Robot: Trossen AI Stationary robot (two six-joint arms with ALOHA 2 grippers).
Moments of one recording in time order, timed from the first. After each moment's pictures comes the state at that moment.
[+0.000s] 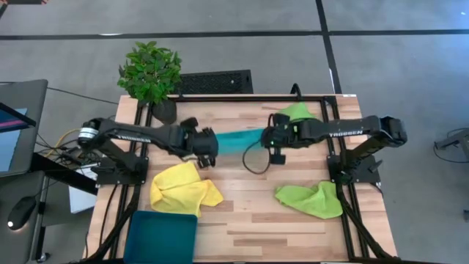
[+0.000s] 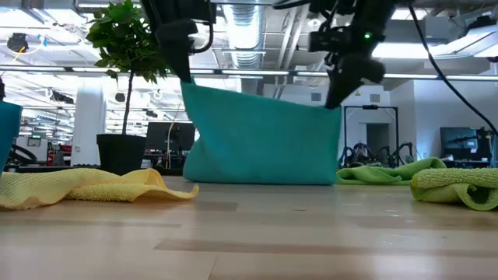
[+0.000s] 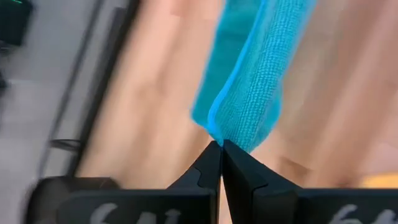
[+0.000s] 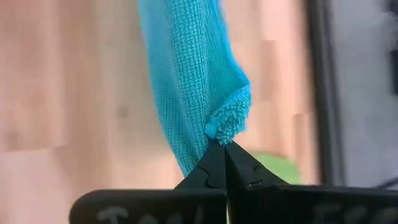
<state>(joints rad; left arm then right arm) -0.05 1.54 1.34 -1.07 -0.53 -0.34 -0.04 1.46 1.10 -0.80 0.35 -0.16</state>
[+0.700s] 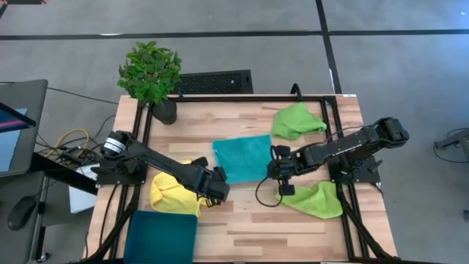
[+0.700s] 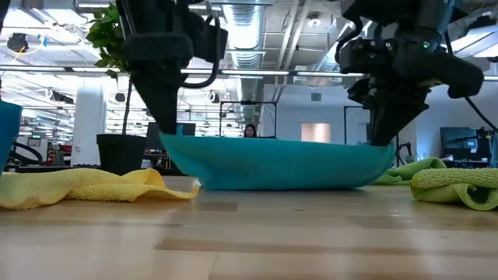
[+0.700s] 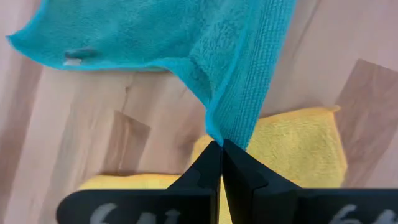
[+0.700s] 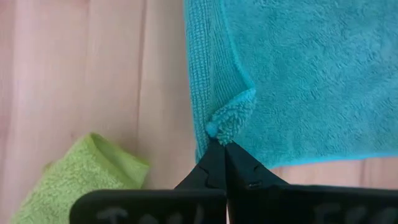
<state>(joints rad) -0.32 1.84 1.34 -0.96 -0.33 -0.69 0.21 1.46 0.85 -0.60 0.13 0.06</state>
